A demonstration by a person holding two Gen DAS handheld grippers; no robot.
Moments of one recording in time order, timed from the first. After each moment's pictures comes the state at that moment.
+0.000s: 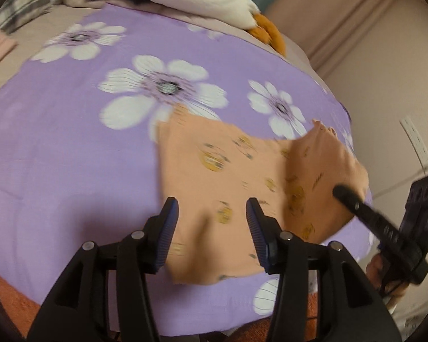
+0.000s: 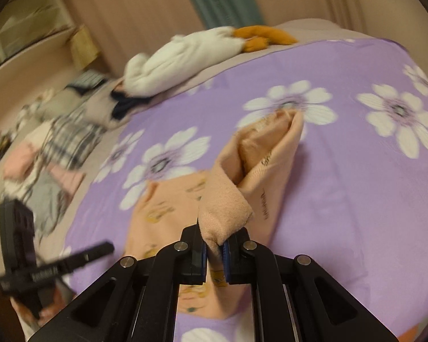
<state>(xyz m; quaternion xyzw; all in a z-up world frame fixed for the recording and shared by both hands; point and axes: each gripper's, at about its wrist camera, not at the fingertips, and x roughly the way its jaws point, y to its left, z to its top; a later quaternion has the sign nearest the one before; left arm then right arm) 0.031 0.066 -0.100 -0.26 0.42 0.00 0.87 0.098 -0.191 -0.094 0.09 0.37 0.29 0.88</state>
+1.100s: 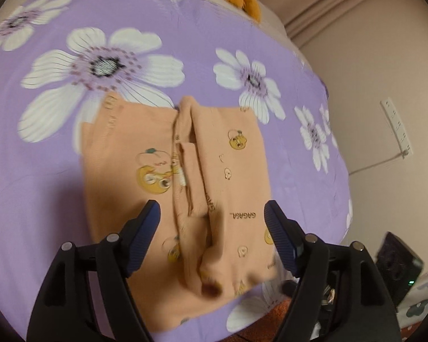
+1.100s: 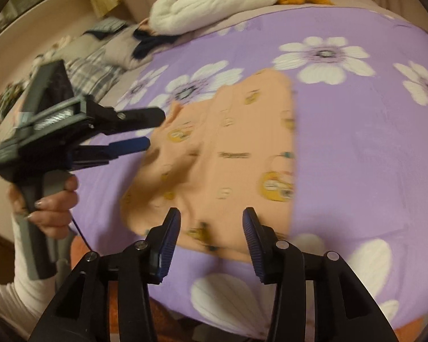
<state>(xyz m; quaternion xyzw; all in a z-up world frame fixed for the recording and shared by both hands) 0.123 0.037 -0.127 -0.28 0.49 -0.12 0.82 0.077 -0.187 -0.131 0.05 0.45 0.31 0.83</state>
